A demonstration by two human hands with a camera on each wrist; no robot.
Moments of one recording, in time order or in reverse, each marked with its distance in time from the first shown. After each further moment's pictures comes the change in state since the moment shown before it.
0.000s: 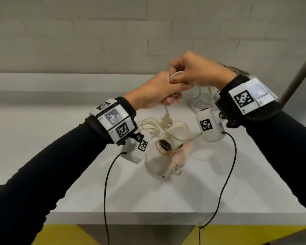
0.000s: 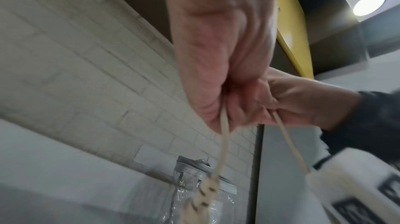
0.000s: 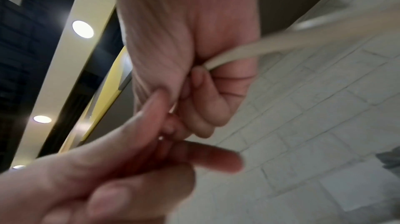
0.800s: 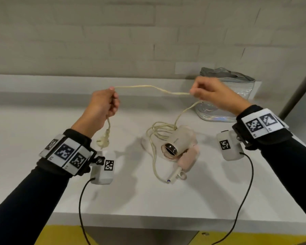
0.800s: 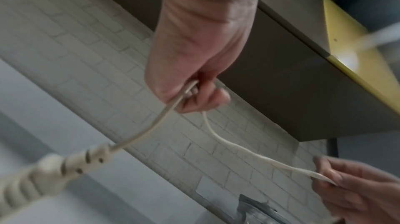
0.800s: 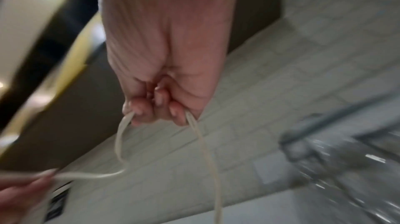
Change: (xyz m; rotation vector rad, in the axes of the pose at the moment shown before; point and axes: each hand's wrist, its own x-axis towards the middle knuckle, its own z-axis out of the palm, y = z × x) left_hand -0.067 -0.058 -0.084 -0.304 0.695 -0.230; right_hand -0.024 0.064 0.023 0.330 0.120 -0.062
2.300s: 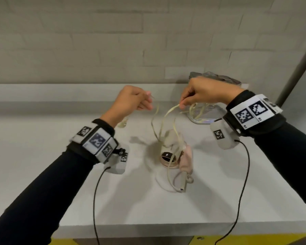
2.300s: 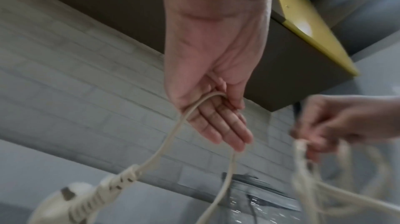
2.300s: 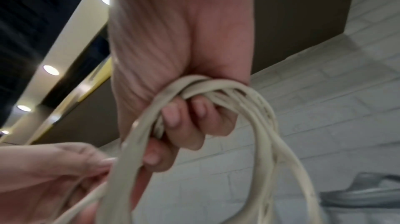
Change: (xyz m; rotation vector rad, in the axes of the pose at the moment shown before) left_hand 0.021 0.005 0.073 0.328 -0.360 0.353; right_hand 0.014 -0.028 -0.026 -0.539 -0.301 0.104
